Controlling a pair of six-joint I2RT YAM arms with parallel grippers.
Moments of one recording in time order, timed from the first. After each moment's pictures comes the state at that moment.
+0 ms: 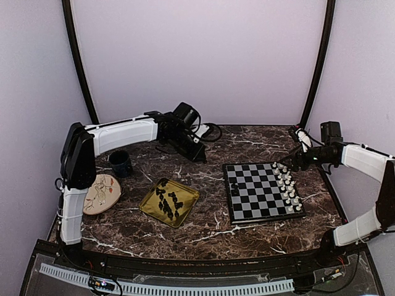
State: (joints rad) left arm -0.75 2.13 1.87 -0.71 0.19 -0.04; right arm -0.03 1.32 0.83 -0.34 -0.65 -0.50
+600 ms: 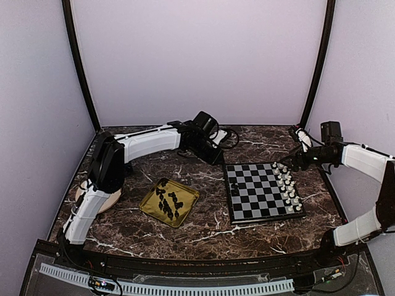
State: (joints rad) left arm -0.80 2.44 2.19 -0.64 0.24 -0.04; right arm -0.03 1.31 0.83 -0.34 -0.64 -0.50
